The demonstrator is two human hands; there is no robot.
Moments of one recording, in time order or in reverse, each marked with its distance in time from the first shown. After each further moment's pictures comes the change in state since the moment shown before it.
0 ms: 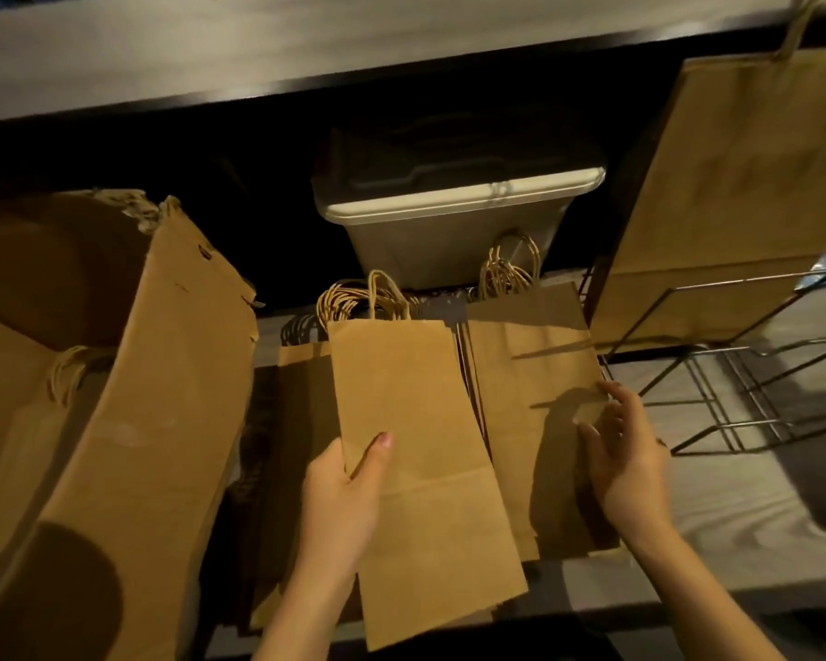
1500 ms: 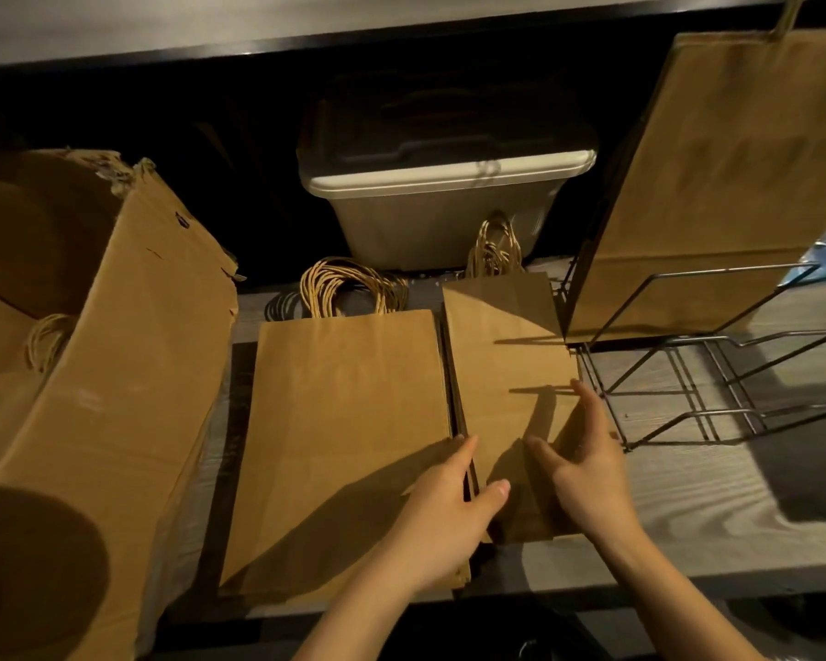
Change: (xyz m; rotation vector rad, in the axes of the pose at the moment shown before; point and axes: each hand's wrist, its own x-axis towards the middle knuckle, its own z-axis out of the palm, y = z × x) left_hand -0.022 -0.012 0.068 0.419 -0.654 -0.134; right_hand -0.011 0.002 0.000 0.057 -0.191 0.214
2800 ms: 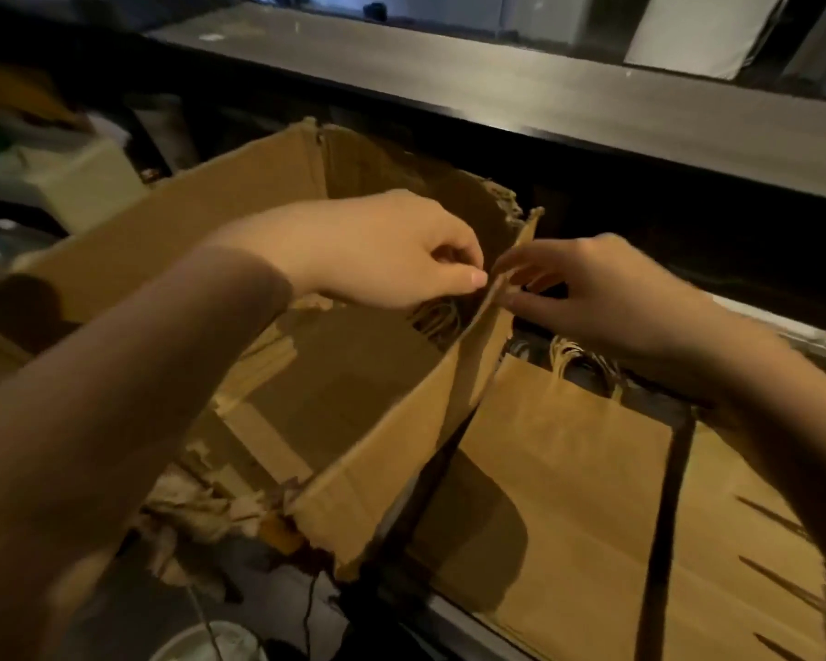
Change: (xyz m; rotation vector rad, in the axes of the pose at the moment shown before) left_hand -0.201 0.028 -0.247 0.760 0.658 0.205; right_hand -0.043 -0.319 0.111 -0.762 -0.599 -1.166
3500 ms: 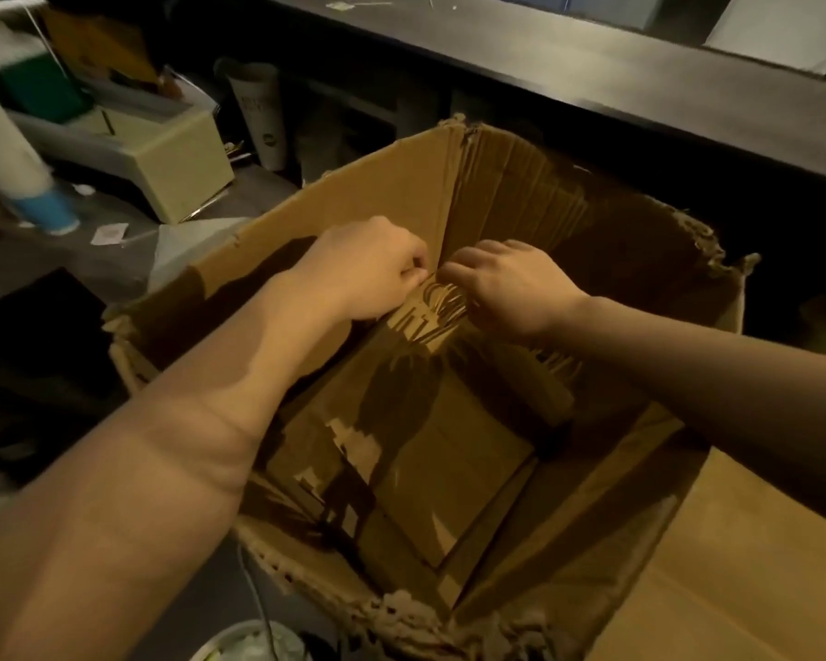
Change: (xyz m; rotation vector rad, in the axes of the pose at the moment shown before) left_hand -0.009 -0.204 0.017 0.115 0.193 -0.242; right_hand 0.184 -0.087 0.108 -0.502 -0.066 -0.427
